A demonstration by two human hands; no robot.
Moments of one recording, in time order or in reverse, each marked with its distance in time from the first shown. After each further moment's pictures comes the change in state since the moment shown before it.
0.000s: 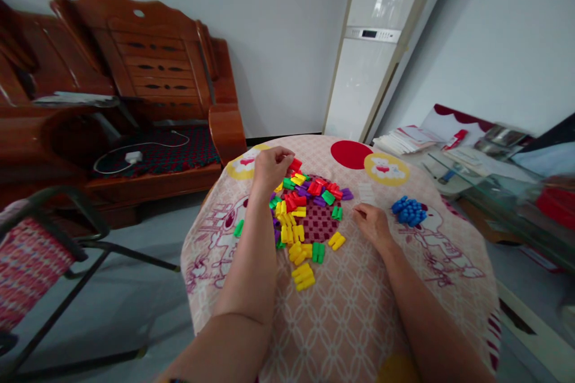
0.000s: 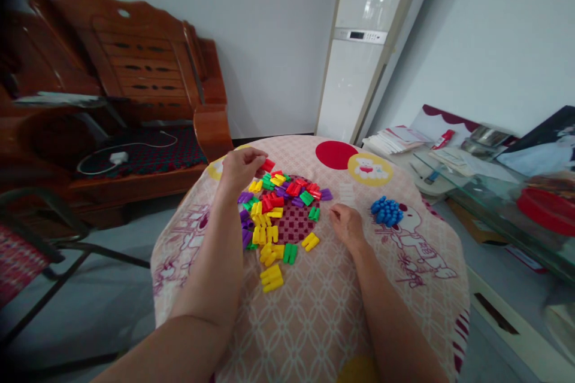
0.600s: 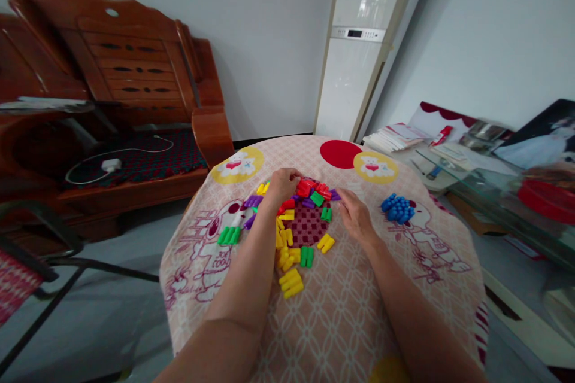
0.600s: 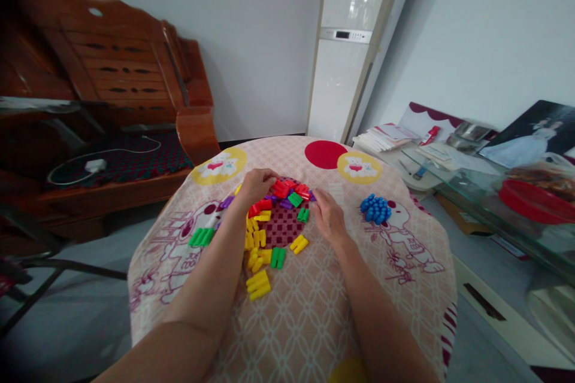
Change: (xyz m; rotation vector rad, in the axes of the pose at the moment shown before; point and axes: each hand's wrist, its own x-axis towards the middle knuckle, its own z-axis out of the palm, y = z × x) left_hand 0.000 -0.030 0.056 0.443 -0.280 -0.010; right_hand 0.015 -0.015 0.008 0.092 0.053 -0.144
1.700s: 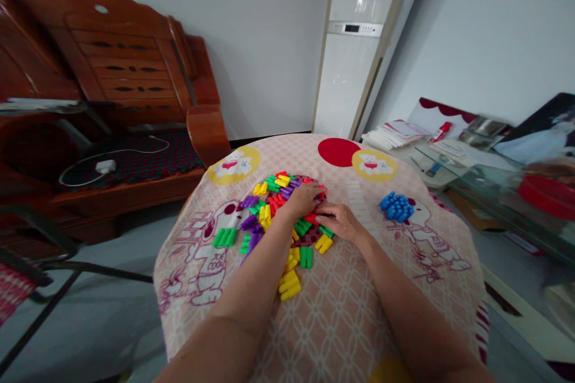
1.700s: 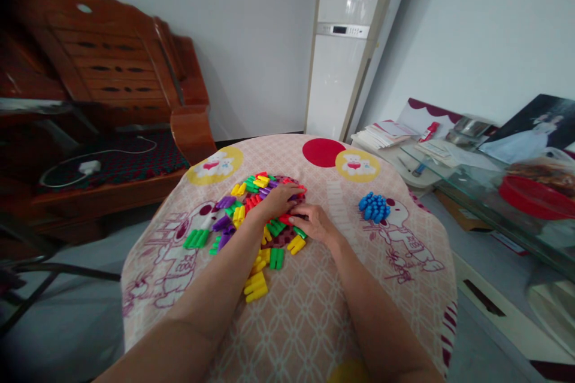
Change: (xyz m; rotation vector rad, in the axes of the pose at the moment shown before) left_hand -0.001 -0.002 0.066 0.393 -0.285 0.482; right_hand 0.006 -0.018 0.007 0.501 -0.363 -0.029
